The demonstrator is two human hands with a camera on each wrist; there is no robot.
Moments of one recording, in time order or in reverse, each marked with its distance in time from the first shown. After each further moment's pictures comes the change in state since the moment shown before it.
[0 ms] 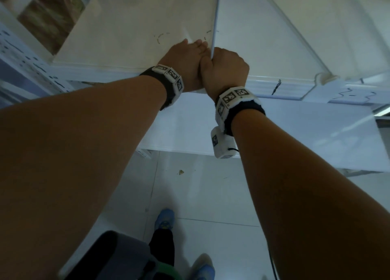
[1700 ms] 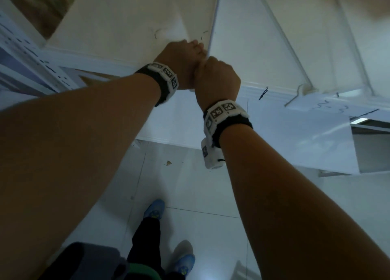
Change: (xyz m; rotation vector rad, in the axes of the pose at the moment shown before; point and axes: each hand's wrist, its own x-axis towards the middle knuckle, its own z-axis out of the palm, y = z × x) left_hand -0.005 0.000 -0.010 0.109 0.039 0.145; right_hand -0.015 -0.006 -0.007 -0.232 -0.032 -0.083
